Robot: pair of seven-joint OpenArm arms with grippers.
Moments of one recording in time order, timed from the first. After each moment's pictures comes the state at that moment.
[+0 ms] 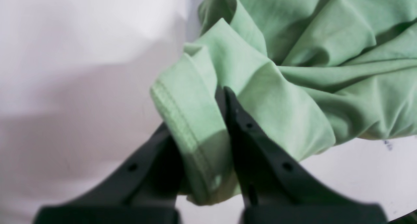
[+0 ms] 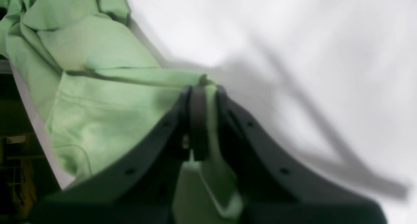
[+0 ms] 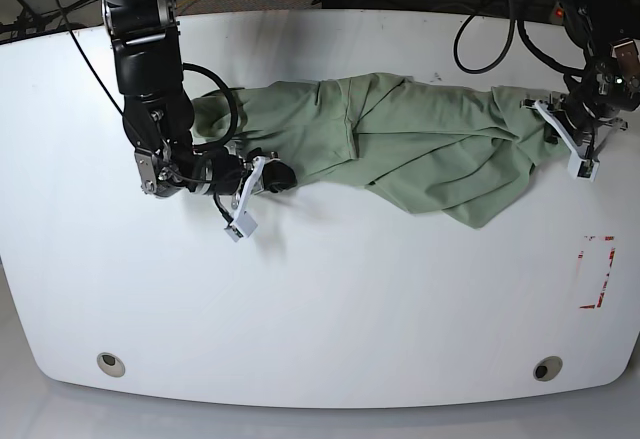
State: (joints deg) left arm 10.2 -19.3 -27.4 102.0 -23.4 -28.1 65.1; right arm 18.2 13.5 -9.2 59.2 45.1 36.8 -55.6
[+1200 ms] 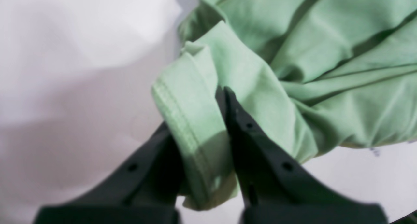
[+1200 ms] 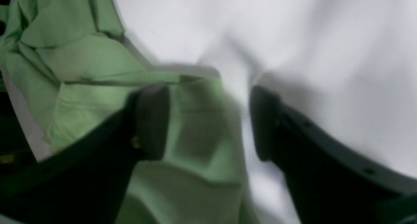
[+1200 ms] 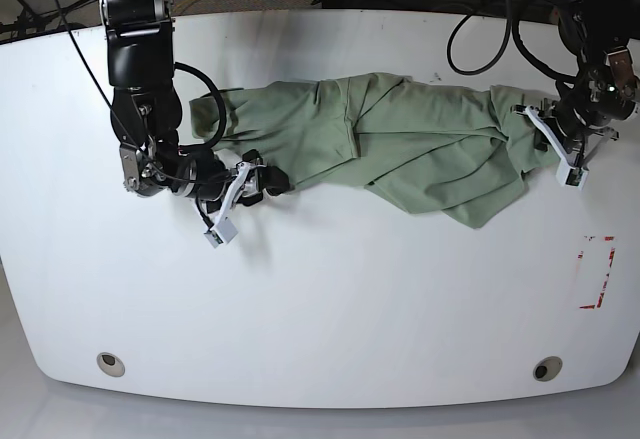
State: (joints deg) left arm 8.6 -19.4 -24.0 101.9 -23.2 -28.1 65.0; right arm 15.9 14.4 -3.9 64.4 44.1 36.0 -56.0
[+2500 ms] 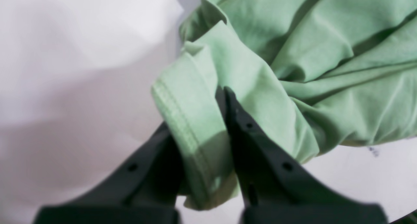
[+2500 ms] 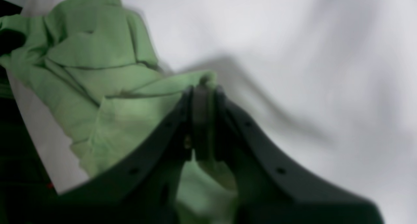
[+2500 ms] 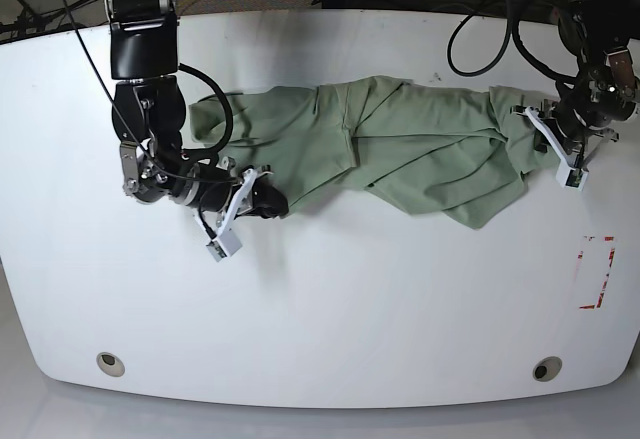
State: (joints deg) left arm 7.7 -19.5 -24.0 102.8 -23.5 -28.1 65.7; right arm 13.9 14.2 -1.9 75.6 44.6 33.0 -56.9
